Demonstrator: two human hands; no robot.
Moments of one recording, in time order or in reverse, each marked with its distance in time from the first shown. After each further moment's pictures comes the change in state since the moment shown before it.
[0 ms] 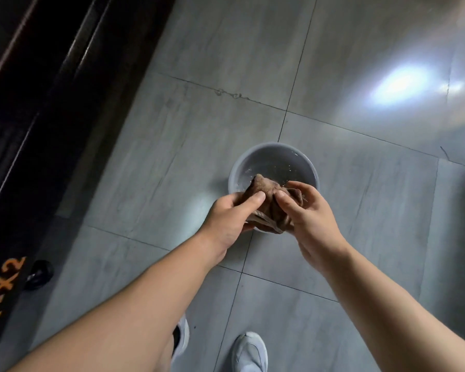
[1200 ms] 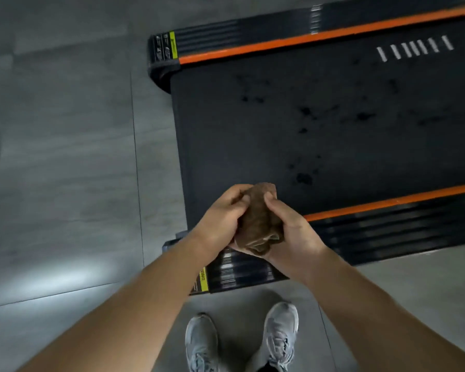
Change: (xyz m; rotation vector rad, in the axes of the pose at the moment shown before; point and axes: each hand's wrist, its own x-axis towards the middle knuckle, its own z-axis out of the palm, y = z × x) left_hand -0.366 -0.008 -0.586 -0.506 0.805 0.243; right_hand -0.262 0.083 0.673 -0.357 -1.152 0.674
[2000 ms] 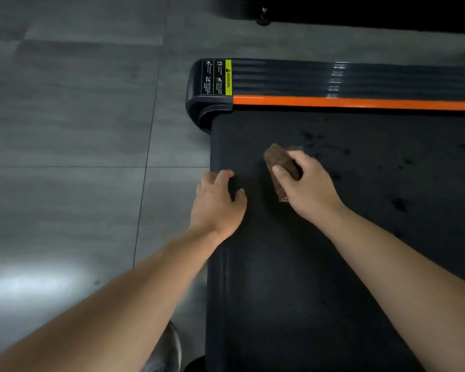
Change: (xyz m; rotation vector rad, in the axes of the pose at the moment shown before) left_hand 0.271 0.020 -0.182 0.571 0.456 0.169; right_hand 0.330 -0.141 0.059 -1.504 0.432 -0.581
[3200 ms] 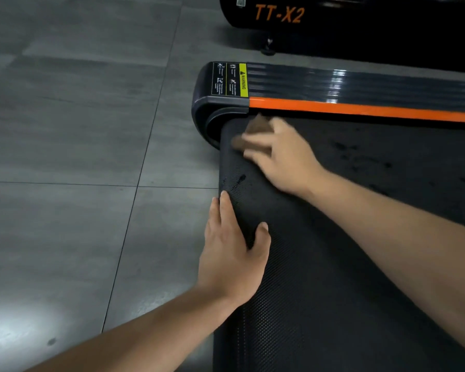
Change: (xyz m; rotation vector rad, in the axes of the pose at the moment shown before) left_hand 0.013 -0.066 0.059 -0.208 0.121 0.120; right_hand 0.128 -0.001 0.088 -0.405 0.079 -0.672
